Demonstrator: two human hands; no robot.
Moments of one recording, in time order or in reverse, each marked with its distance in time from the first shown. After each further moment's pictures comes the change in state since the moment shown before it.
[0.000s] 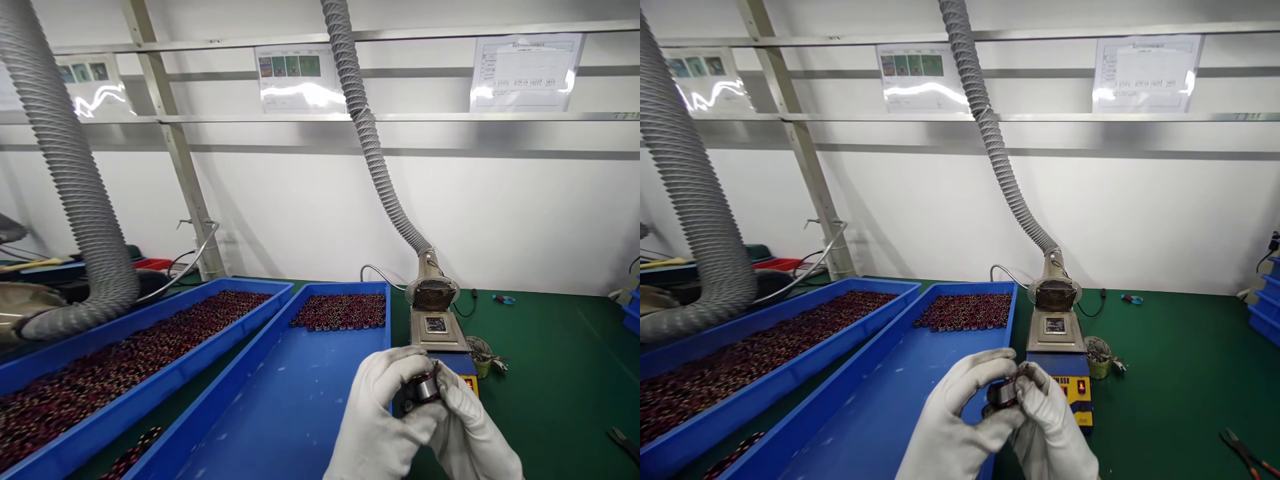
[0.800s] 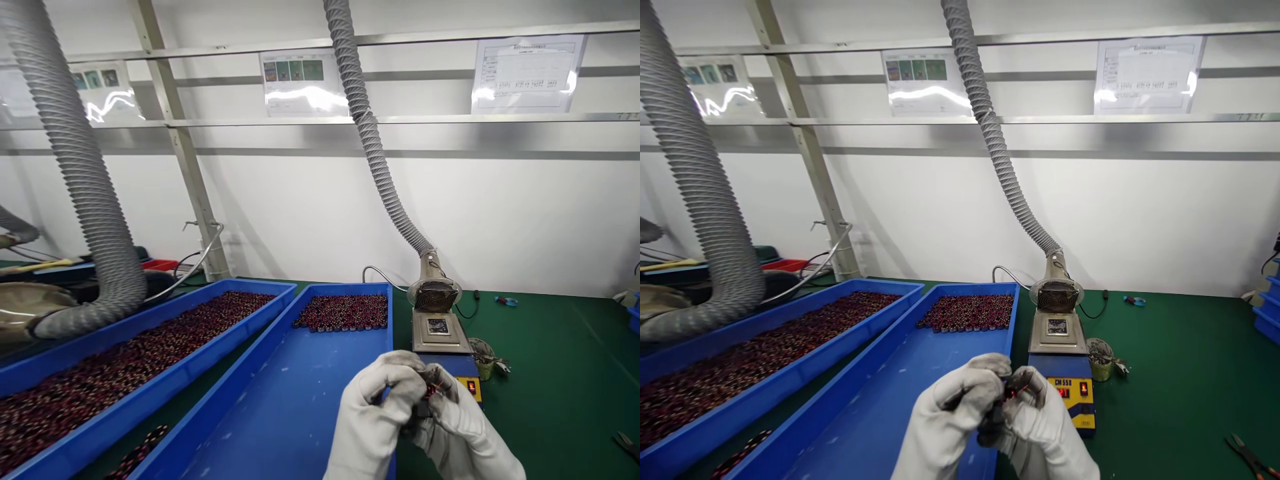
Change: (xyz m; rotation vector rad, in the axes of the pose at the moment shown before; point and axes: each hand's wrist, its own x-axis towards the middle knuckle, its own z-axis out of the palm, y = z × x) left_hand 0.006 -0.005 0.000 -0.458 0.153 -0.195; right_hand 0.010 0.000 -0.003 -0.049 -0.130 0.115
